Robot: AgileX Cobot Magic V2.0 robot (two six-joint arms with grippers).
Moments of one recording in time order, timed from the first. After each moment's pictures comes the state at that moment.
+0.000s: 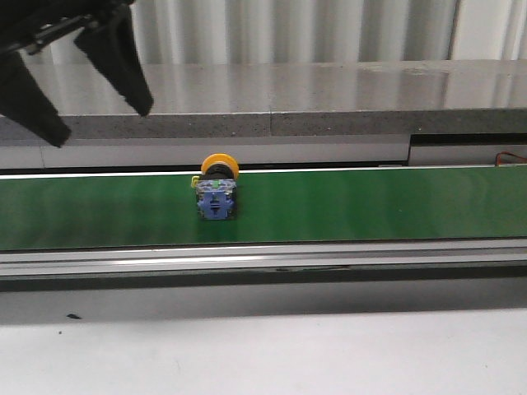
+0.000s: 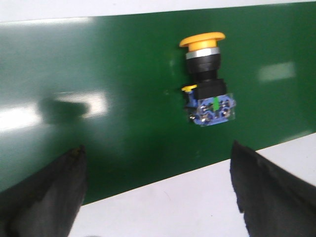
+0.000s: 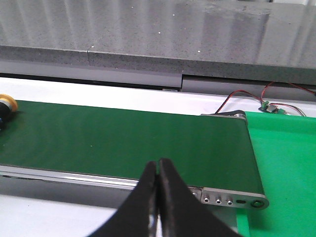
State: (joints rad) left arm -0.41 1.56 -1.24 -0.26 0.91 -0.17; right arm 0.14 0.13 -0.34 0.04 0.49 0.02
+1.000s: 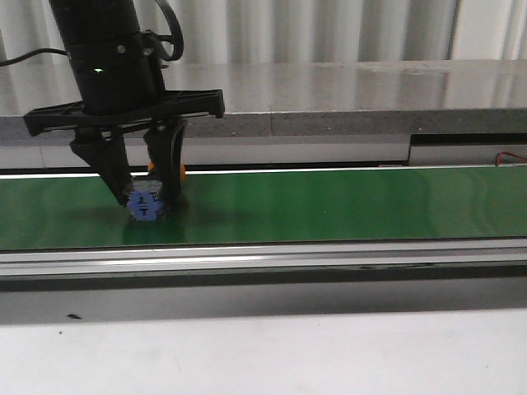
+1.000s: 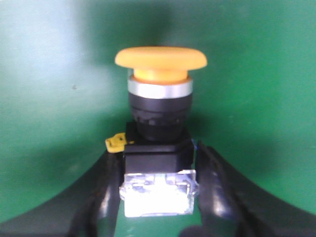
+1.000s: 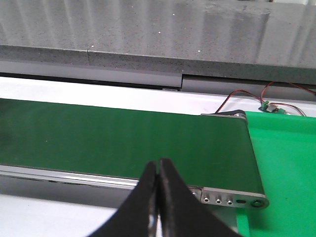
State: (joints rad) left arm -0.52 1.90 -1.51 -0.03 1.09 -0.43; right arm 0.14 0.13 -0.34 0.04 0.49 0.02
